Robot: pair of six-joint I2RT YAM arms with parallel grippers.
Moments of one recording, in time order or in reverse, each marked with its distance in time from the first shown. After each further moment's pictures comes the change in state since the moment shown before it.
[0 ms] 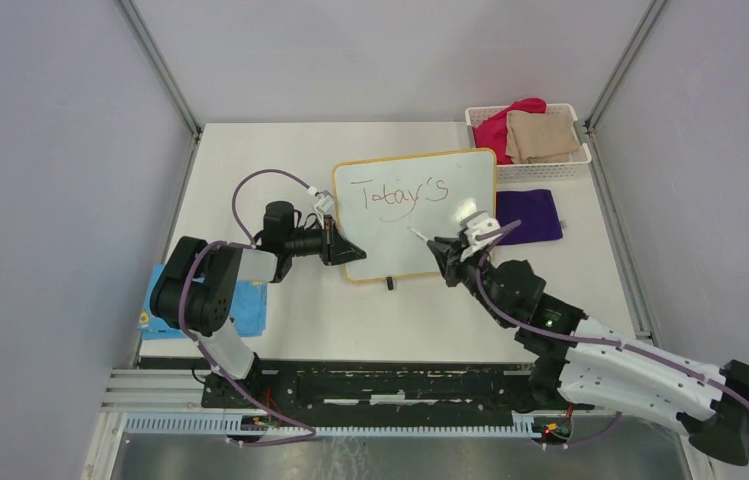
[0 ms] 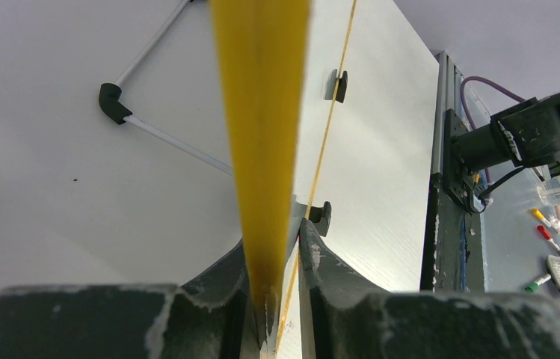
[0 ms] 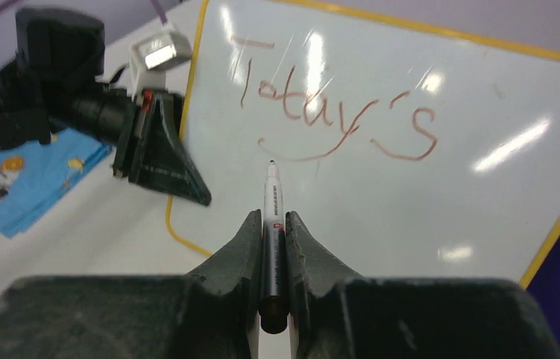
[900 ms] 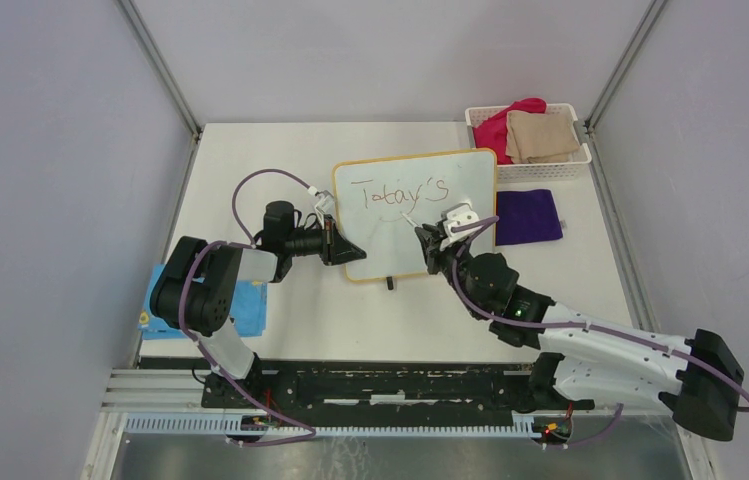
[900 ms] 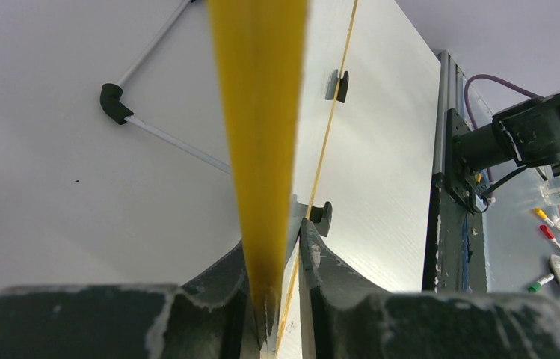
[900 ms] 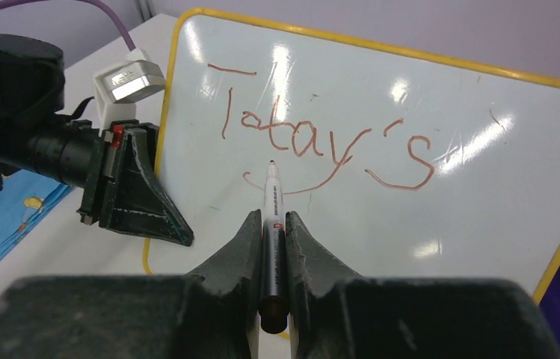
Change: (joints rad) left arm 0.000 0.000 0.002 -0.003 -0.002 0.007; right arm 0.093 0.241 0.013 0.217 0.185 -0.061
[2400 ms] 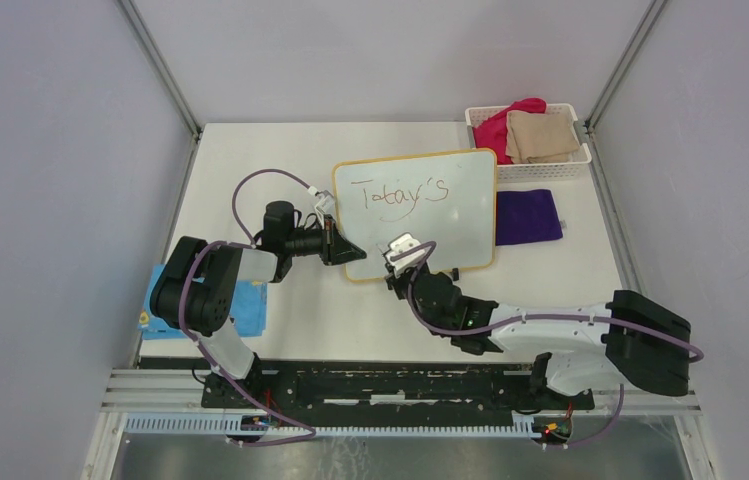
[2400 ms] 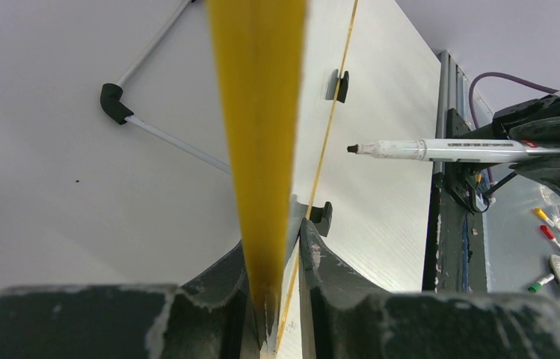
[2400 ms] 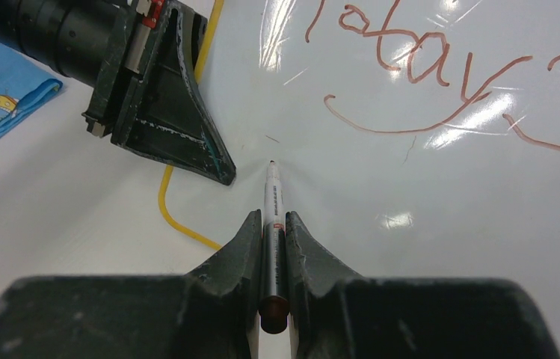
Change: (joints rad) left arm 0.000 0.000 0.000 0.000 0.000 0.000; right arm 0.152 0.316 -0.023 0.156 0.093 -0.039
